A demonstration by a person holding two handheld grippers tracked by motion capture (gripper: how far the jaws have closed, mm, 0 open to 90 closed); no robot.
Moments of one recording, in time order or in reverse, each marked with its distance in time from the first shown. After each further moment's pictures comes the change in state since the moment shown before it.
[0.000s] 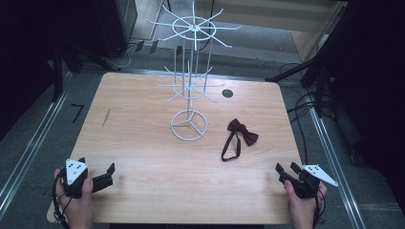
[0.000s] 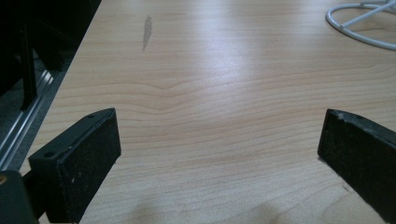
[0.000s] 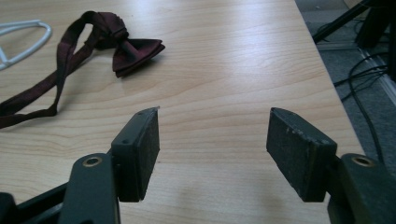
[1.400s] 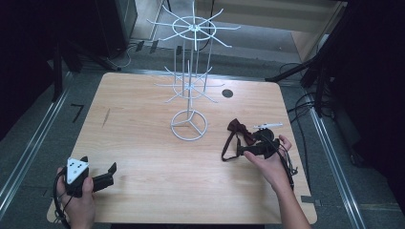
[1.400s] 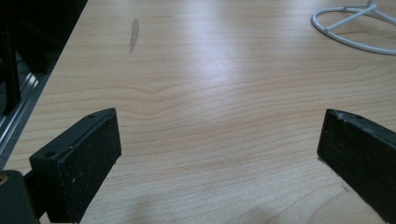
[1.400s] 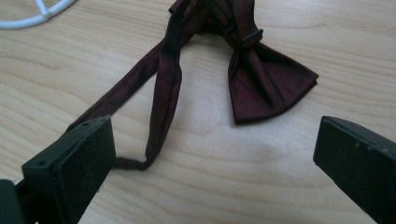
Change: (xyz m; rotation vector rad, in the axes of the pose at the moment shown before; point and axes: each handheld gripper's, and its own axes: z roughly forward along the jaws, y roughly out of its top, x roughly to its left) left arm 0.002 0.001 0.003 -0.013 -0.051 -0.017; right arm 0.101 0.090 0.098 0.490 0.091 -0.210
